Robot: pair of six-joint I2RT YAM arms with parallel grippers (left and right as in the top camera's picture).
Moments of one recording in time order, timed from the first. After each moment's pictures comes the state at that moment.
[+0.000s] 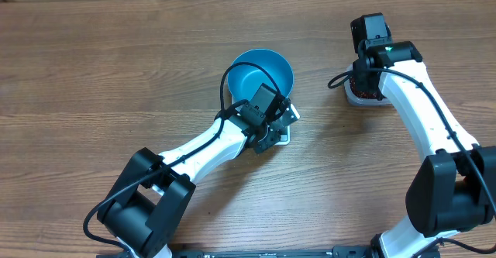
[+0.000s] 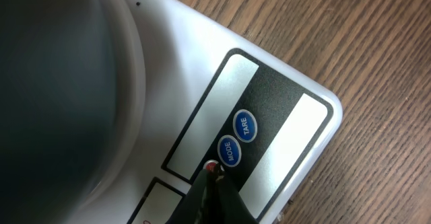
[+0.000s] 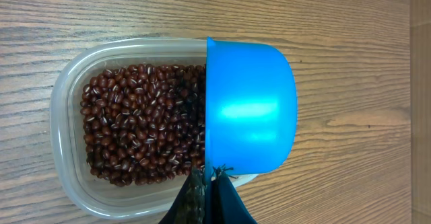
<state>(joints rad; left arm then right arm) -0.67 1.83 1.11 -0.40 0.00 0.39 0.14 1.80 1.47 -0.91 0.51 0.04</state>
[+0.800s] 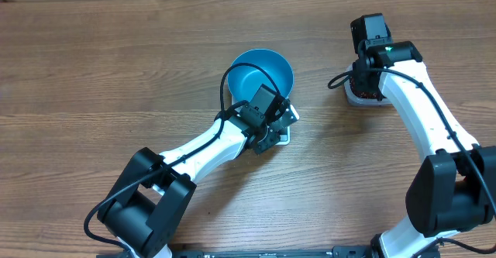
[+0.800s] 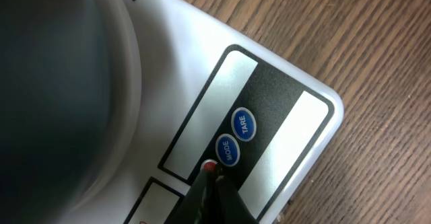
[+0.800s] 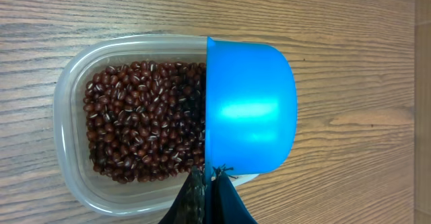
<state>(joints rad) -0.67 1.83 1.10 -0.39 0.00 0.39 0.14 1.80 1.47 -0.91 0.50 0.04</state>
